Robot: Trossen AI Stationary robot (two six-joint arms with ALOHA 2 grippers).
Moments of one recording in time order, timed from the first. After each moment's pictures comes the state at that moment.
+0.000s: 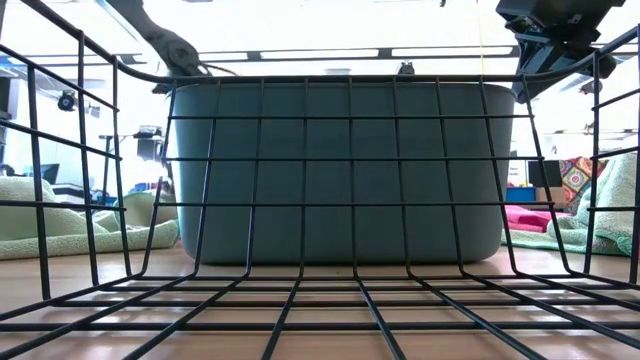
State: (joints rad) left arm 0.54 1.59 0.91 -0.69 -0.45 -0.04; right arm 0.13 0.92 0.93 -1.11 0.47 1.10
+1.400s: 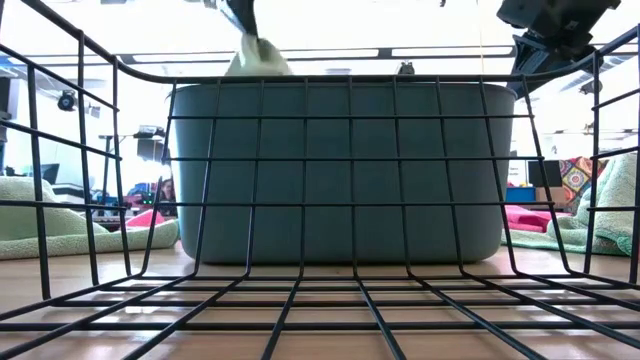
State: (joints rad) left arm 0.21 1.59 1.94 -1.34 -0.40 -0.12; right arm 0.13 0.92 0.93 -1.12 0.60 0.95
